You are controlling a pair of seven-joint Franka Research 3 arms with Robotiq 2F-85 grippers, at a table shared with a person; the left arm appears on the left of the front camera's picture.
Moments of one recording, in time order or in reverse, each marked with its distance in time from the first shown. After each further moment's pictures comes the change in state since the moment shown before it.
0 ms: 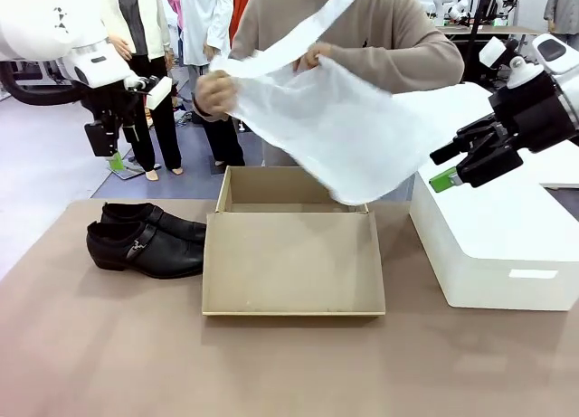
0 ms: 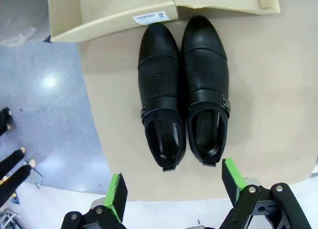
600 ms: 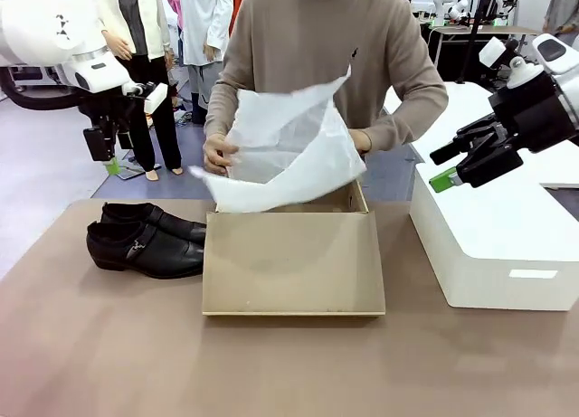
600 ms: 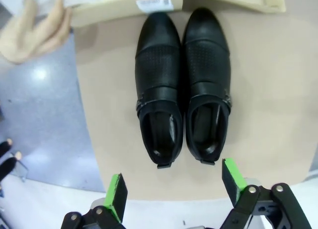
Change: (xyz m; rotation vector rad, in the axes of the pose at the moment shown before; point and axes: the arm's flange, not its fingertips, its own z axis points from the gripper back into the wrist) left arm -0.020 0.014 -0.020 -0.049 0.012 0.081; right arm 0.000 0.000 0.000 0.000 0.001 0.001
